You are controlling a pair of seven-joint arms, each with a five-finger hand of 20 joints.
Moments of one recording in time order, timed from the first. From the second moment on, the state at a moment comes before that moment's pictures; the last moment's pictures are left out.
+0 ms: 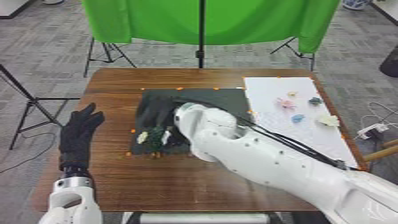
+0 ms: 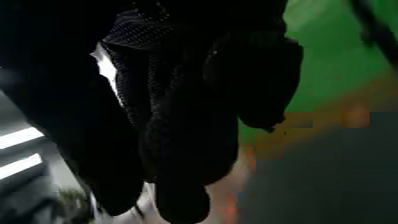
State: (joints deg) left arm 119.5 -71.0 -93.7 -114.3 58.1 17.0 16.9; right arm -47.4 -70.0 24.6 -94.3 -99.0 -1.8 24.8
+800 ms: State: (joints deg) left arm 122.3 -72.3 -96.6 -116.0 59.4 17.5 16.7; right arm -81.8 -34.7 67.3 -107.5 -122.5 -10.0 43.1
